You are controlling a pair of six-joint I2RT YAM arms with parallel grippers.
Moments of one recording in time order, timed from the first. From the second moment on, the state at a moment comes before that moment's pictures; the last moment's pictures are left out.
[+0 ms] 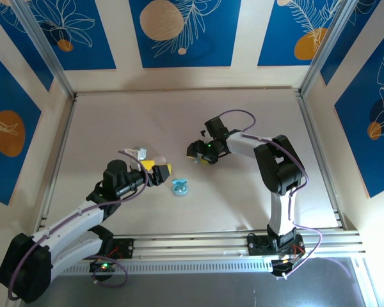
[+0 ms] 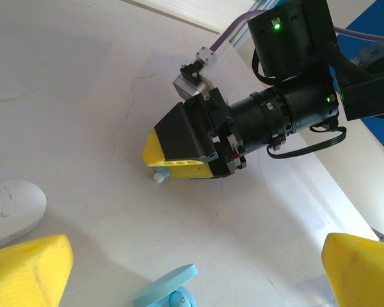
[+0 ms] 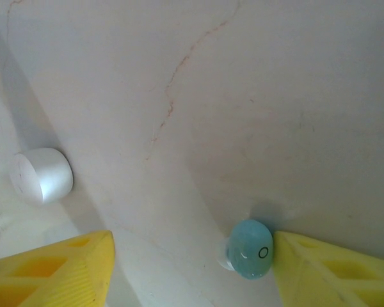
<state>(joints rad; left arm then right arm) -0.50 0.91 0.33 0.29 0.31 -0.55 0.49 1.97 1.23 -0.35 -0.46 0.67</state>
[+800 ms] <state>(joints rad) -0.50 0.91 0.33 0.29 0.31 -0.55 0.48 1.97 1.23 -0.39 -0.42 0.60</state>
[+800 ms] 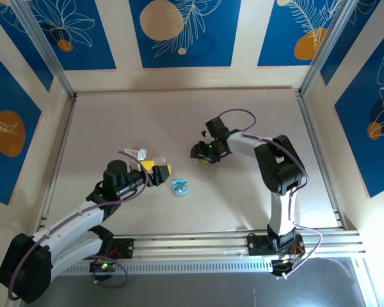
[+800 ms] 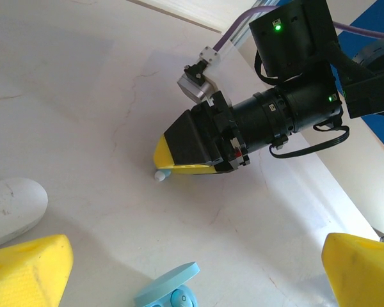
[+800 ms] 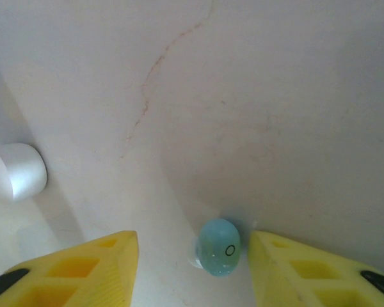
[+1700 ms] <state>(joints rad) -0.50 0.91 0.33 0.29 0.31 -0.55 0.48 1.99 1.25 -0.41 -0.44 0.60</state>
